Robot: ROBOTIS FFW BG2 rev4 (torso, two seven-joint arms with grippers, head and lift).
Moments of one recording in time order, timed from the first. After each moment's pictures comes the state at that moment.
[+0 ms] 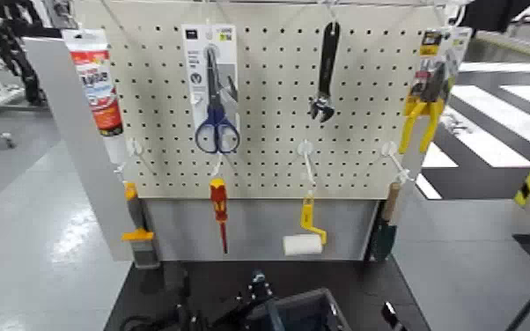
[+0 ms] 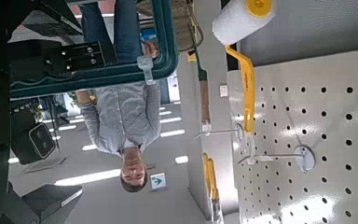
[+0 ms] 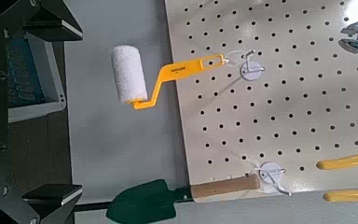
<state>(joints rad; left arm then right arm) -0.08 0.35 -0.31 -1.55 1.67 0.90 -0.44 0.42 -0.13 0.23 -1.83 -0.19 -0.13 -0.11</state>
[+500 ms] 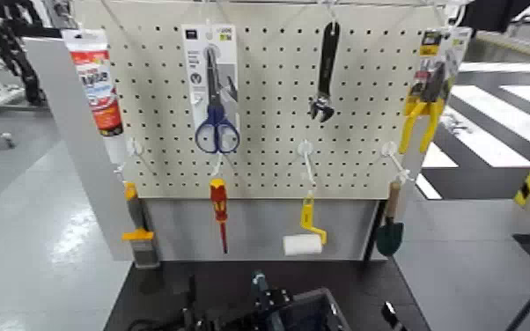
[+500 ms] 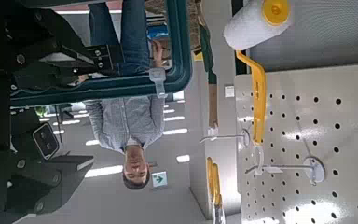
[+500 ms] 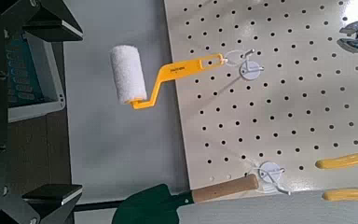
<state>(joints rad) -0.09 0.35 -0.34 -1.52 1.69 0.91 -0.43 0.42 -0.13 0.23 -1.83 -0.19 -0.14 -0.11</state>
